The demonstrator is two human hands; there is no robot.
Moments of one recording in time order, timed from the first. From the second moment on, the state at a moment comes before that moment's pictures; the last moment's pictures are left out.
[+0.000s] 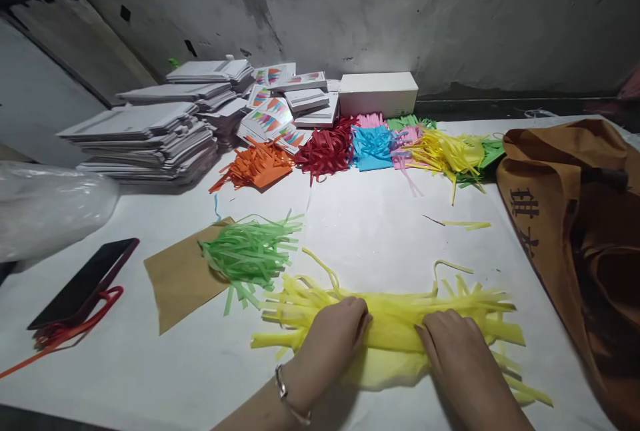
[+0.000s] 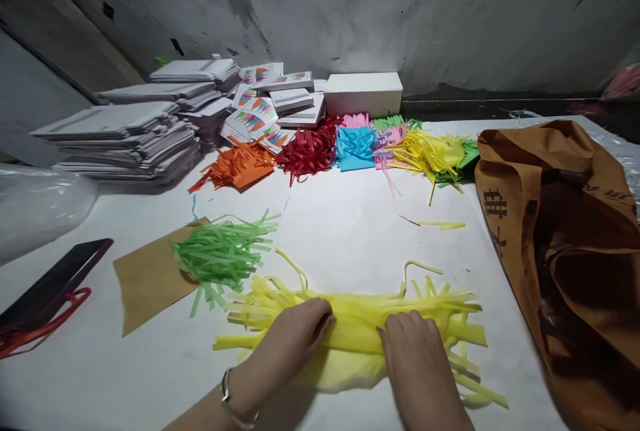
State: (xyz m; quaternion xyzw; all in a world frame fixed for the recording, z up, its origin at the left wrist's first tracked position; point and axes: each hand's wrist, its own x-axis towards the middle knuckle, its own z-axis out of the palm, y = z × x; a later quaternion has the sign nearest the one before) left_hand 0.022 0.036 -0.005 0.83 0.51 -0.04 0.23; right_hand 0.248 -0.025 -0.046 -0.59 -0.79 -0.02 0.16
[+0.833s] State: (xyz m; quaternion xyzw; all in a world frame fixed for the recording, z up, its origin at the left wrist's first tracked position) left_hand 0.032 0.055 -0.004 0.83 0.52 -0.08 0.18; right_hand 0.333 -0.045 0.003 -0.69 -0.65 -0.22 0.21
